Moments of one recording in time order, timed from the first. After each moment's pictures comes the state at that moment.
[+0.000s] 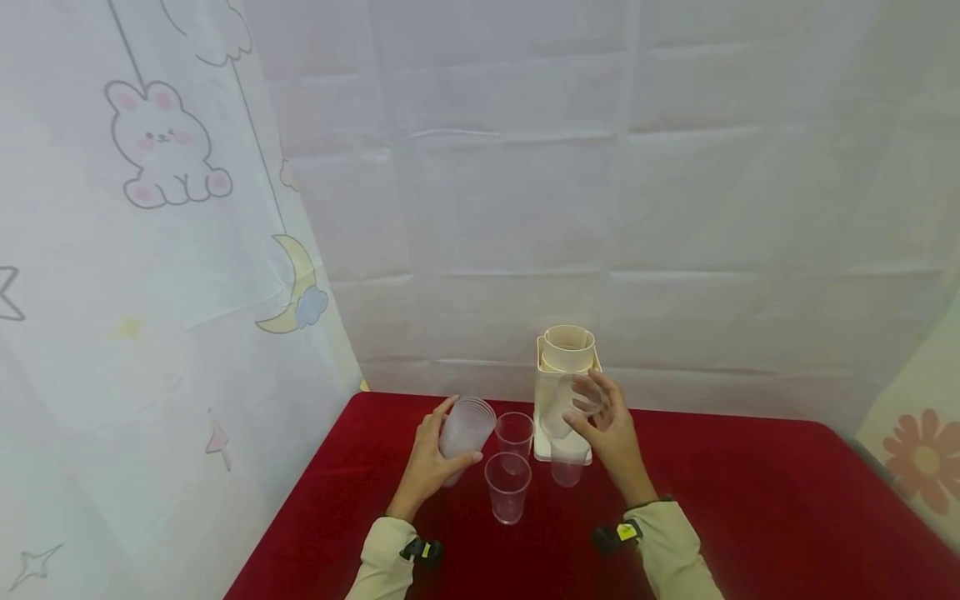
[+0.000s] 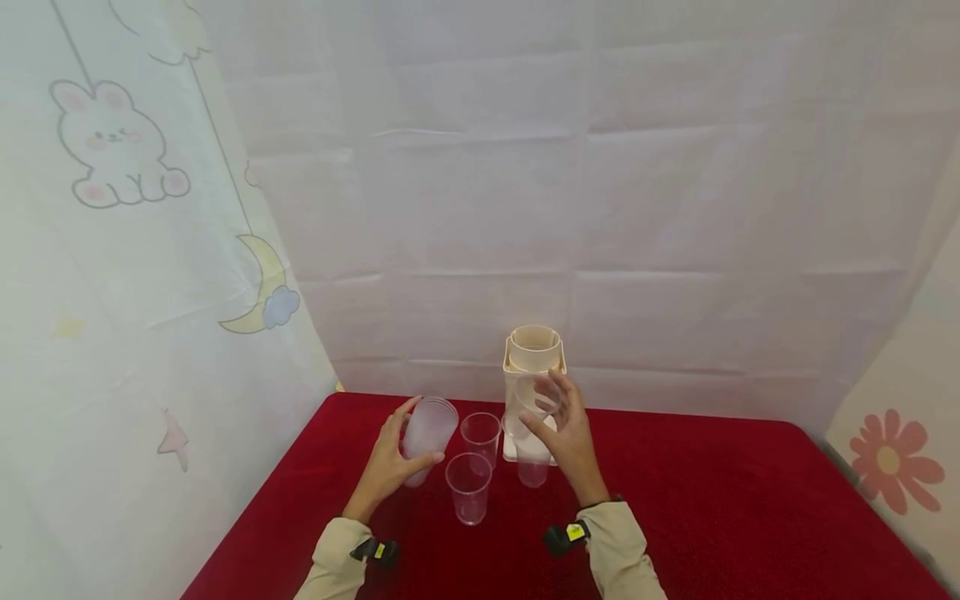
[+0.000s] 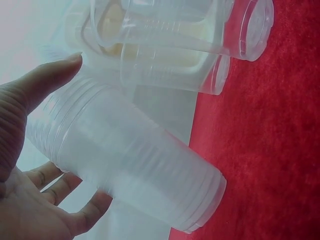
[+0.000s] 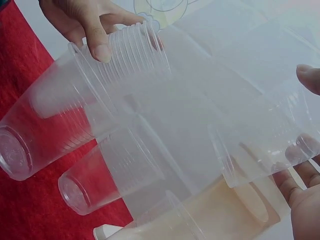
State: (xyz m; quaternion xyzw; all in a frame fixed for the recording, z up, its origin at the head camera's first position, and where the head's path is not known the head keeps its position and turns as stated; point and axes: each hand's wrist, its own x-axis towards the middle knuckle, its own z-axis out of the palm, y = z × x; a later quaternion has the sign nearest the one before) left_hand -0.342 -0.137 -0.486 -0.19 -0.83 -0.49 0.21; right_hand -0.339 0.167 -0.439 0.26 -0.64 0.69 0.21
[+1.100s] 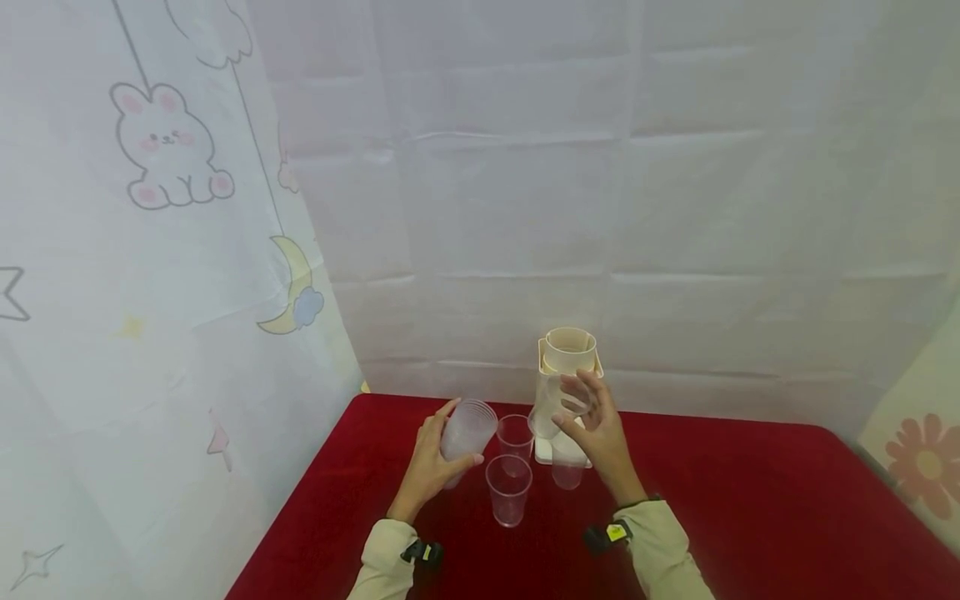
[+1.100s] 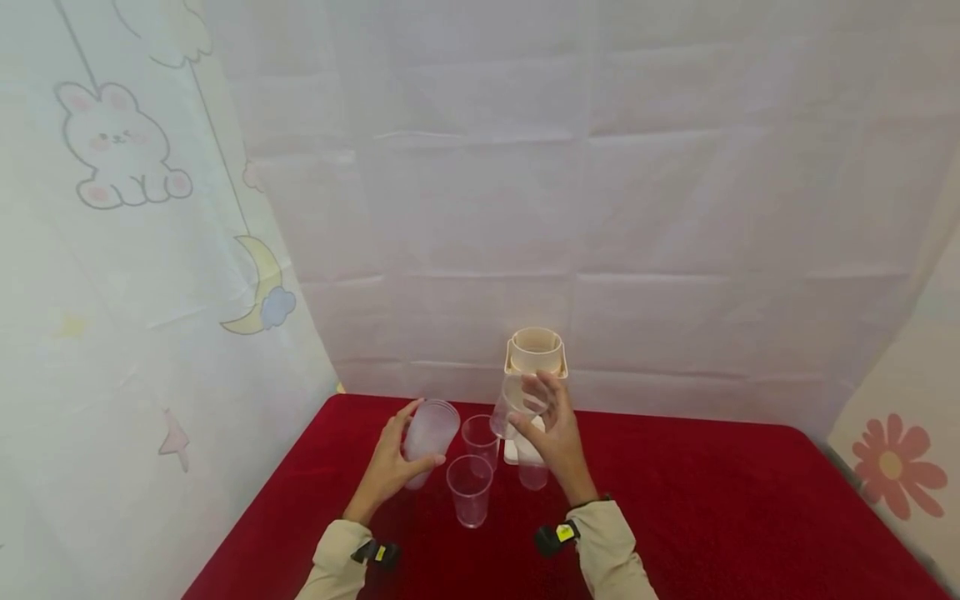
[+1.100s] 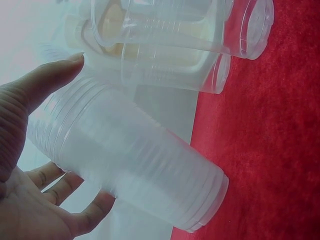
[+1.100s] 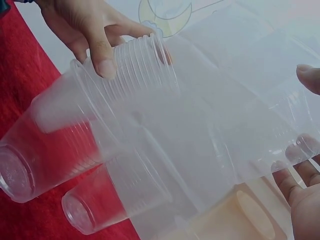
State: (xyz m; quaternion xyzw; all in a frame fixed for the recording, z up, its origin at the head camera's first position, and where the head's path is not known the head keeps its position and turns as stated) left_hand -0.340 -0.136 -0.483 -0.19 -0.83 -0.48 0.21; right_hand -0.342 0.153 -0.437 0.28 -0.64 0.69 0.21
